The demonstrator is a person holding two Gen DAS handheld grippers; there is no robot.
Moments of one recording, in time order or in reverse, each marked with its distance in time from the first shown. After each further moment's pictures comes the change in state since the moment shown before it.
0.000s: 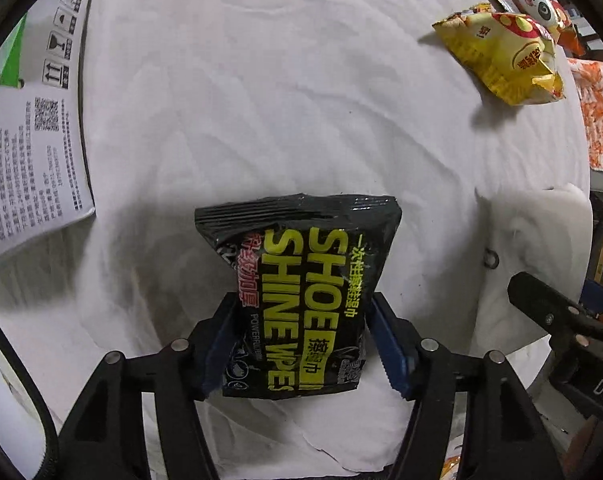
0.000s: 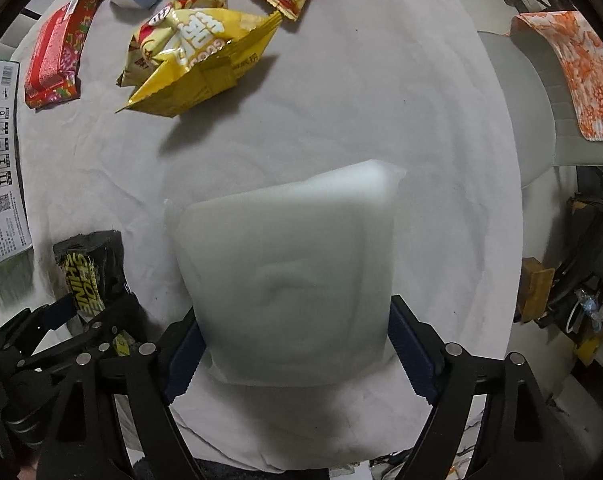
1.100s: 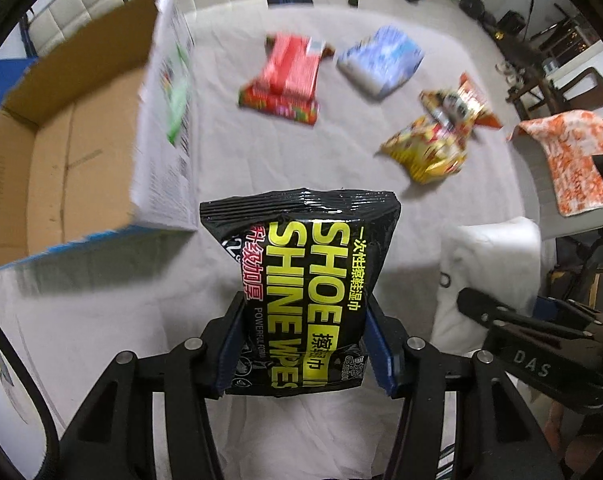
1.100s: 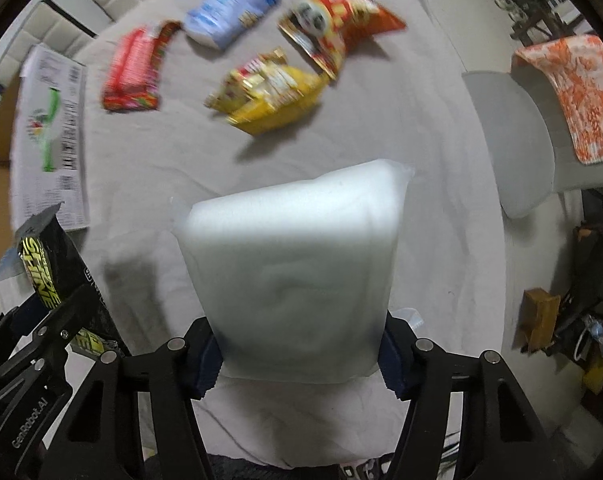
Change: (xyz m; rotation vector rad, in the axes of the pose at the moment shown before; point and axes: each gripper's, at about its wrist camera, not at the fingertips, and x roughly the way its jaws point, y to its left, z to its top) left arm -0.091 0.017 -0.141 -0.045 -0.339 -0.009; right arm -0.085 0.018 -0.048 -0.061 -0.169 0.057
